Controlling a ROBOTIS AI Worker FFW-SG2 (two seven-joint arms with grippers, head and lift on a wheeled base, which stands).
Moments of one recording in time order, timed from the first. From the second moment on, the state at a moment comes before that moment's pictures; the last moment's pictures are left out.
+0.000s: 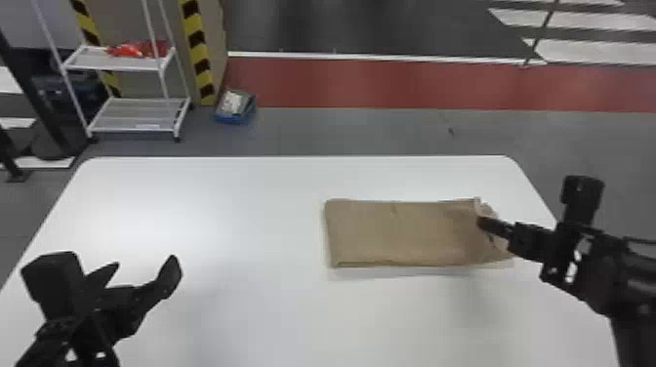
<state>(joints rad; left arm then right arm) 0.35 0.02 0.19 -1.92 0.17 0.41 -0.11 -0.17 -0.16 -0.36 -1.51 -0.10 0.83 0.47</state>
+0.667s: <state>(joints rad) 0.32 0.03 0.20 -1.87 0.17 0.41 -0.13 -0.20 -0.20 -0.42 -1.51 -0.06 0.84 0.50</state>
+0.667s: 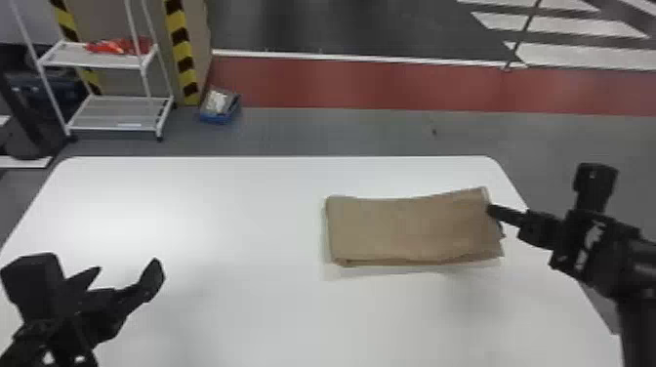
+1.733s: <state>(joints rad) 0.29 0.02 0.12 -1.83 0.14 0.25 -0.08 0.01 -0.13 -0.44 -1.54 -0.17 0.47 0.59</state>
